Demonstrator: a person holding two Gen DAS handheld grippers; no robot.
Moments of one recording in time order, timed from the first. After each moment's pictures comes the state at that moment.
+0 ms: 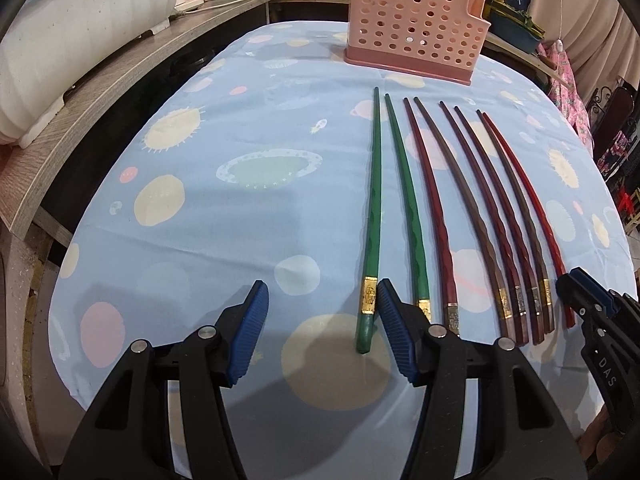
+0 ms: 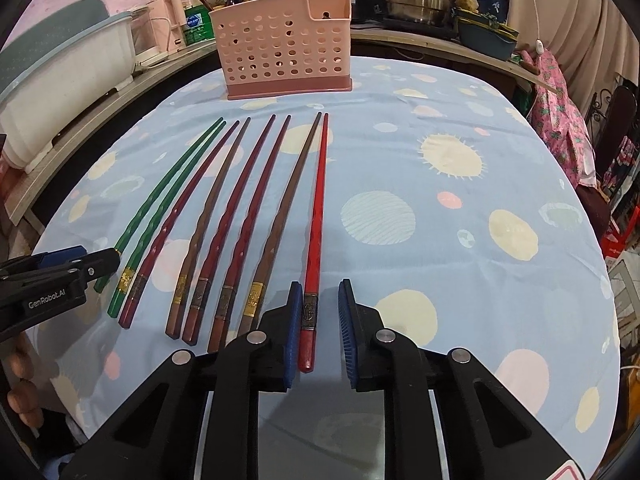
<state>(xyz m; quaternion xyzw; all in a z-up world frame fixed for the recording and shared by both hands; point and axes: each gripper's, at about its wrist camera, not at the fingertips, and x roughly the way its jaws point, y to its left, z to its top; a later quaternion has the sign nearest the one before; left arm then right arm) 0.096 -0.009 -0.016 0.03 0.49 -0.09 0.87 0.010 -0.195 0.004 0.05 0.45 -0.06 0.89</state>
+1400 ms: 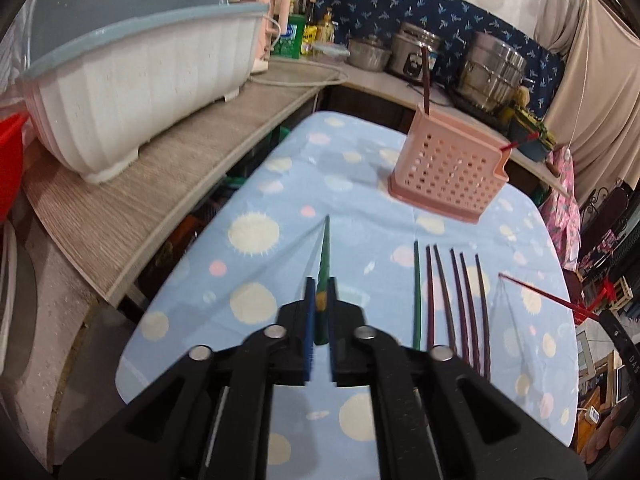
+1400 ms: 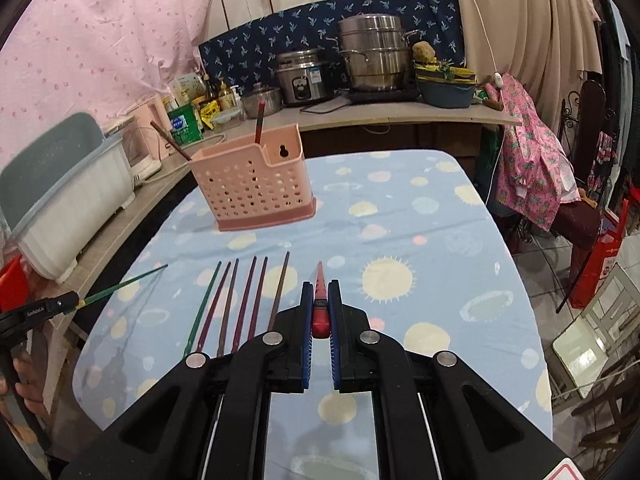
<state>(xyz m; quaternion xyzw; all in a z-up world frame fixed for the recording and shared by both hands) 0.119 0.073 0.099 -0.08 0.40 -0.06 0.91 0.005 -0.265 0.132 0.13 0.32 -0.08 0.93</state>
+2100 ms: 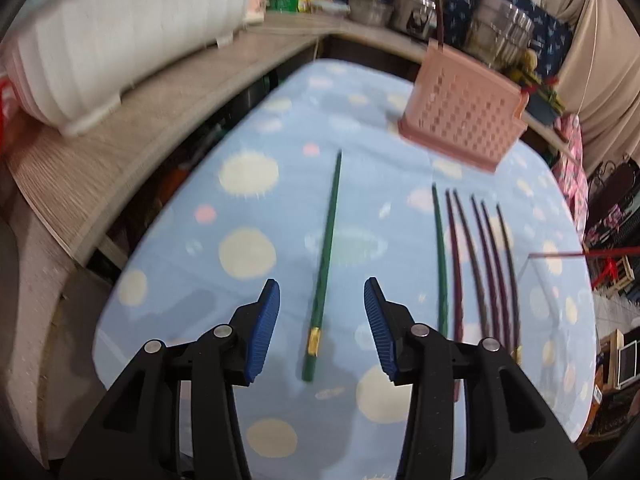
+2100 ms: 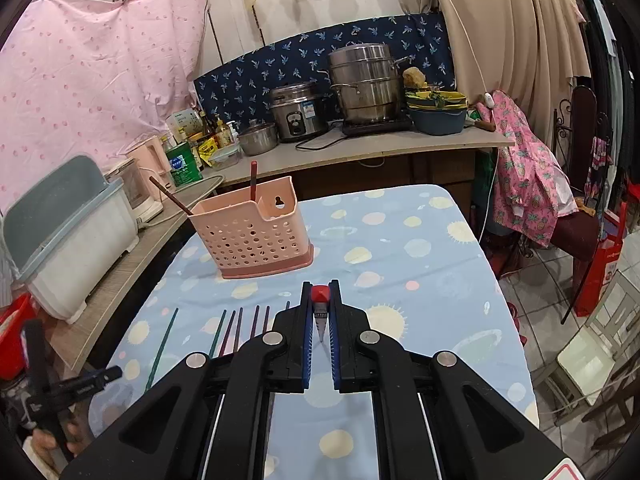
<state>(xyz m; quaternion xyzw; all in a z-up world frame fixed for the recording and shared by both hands) 0.121 0.065 0.030 -0.06 0.48 -0.07 0.87 0.008 -0.280 0.161 0.14 0.29 -0.09 0.94</state>
